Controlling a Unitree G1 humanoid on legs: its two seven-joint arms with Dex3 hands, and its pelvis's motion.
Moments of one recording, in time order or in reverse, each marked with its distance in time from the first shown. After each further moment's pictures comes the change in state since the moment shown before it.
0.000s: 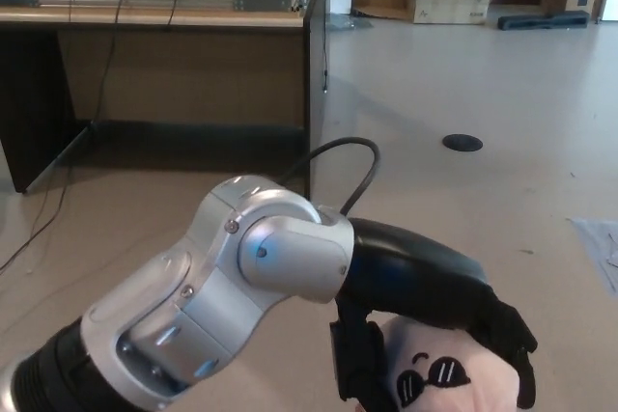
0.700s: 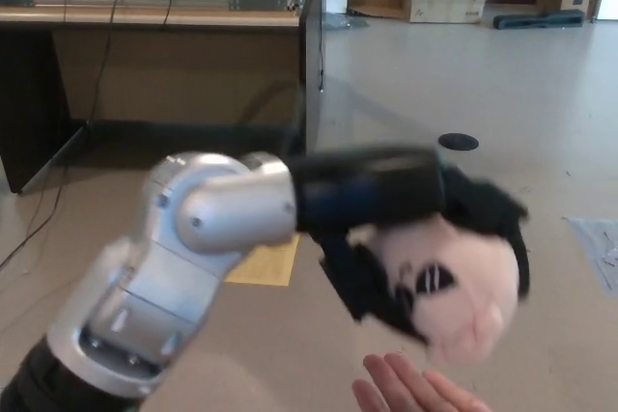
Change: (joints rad) left_arm 0.074 -0.098 0.307 0.020 -0.011 -0.052 0.190; right_arm -0.023 0.017 -0.023 -0.002 0.007 0.066 0.002
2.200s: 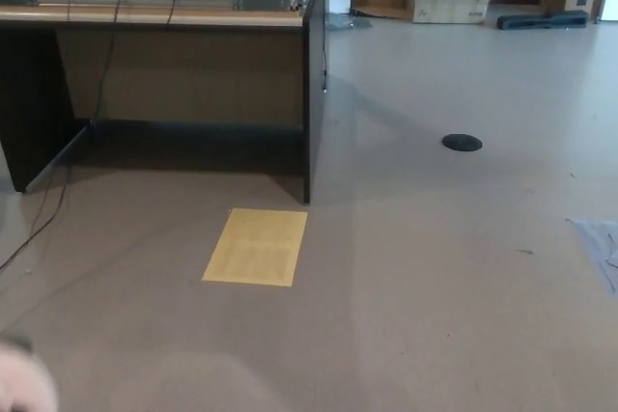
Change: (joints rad) left_arm 0.868 -0.058 0.996 0.392 -0.533 0.233 0.132; right_arm -0.001 0.003 0.014 -0.016 0.000 0.062 0.005
